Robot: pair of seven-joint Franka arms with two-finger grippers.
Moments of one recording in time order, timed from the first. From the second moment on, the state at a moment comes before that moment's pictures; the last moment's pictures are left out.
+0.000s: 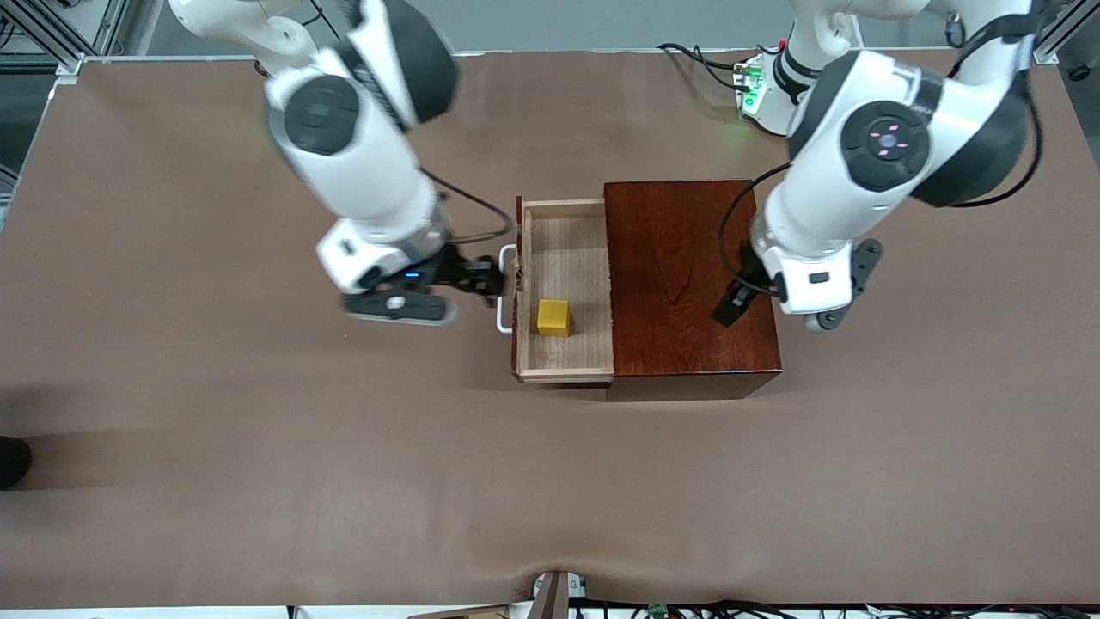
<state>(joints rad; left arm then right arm) -0.32 0.32 -0.17 -1.47 -0.01 1.78 -1.49 0.53 0.39 -0.05 -1.29 0.10 1.79 0.61</state>
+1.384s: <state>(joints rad) -0.86 0.72 -0.04 -1.27 -0.01 2.14 -2.46 -0.07 0.06 -0.03 -1.59 0.08 1.71 -0.09</state>
